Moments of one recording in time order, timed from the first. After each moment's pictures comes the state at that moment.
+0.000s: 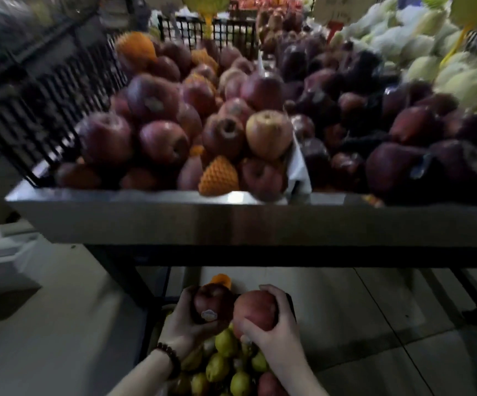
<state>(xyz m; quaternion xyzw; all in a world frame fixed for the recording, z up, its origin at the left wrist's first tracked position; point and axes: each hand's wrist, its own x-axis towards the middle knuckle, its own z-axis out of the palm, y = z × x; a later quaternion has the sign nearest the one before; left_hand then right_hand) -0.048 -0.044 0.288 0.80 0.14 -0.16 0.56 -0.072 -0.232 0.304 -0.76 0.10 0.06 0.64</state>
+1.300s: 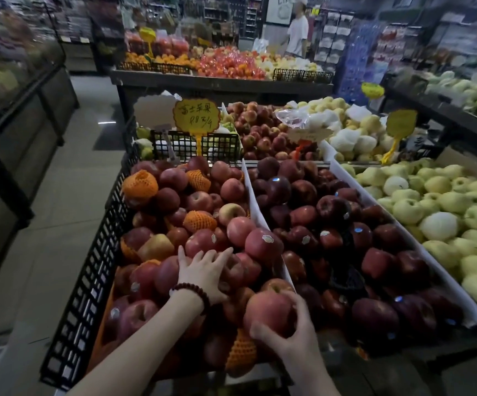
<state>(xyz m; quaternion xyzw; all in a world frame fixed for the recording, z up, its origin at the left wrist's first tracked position) 0.230 -0.020 0.583 0.98 -0.17 -0.07 0.06 0.089 -0.188 0.582 -0.79 0.15 -0.03 0.60</state>
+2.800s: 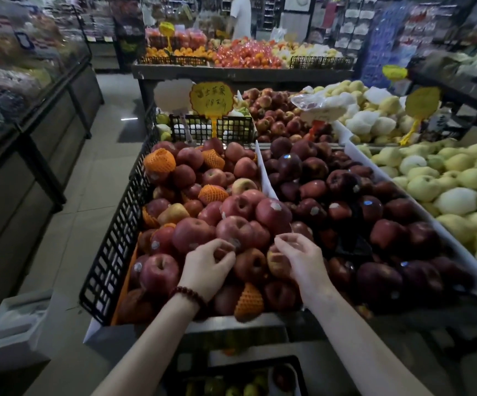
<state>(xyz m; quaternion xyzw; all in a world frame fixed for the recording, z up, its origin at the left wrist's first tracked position) 0.122 -0.009 0.619 0.88 -0.02 0.00 0.47 0.119 -0.192 0.607 -0.67 0.17 -0.02 0.72</state>
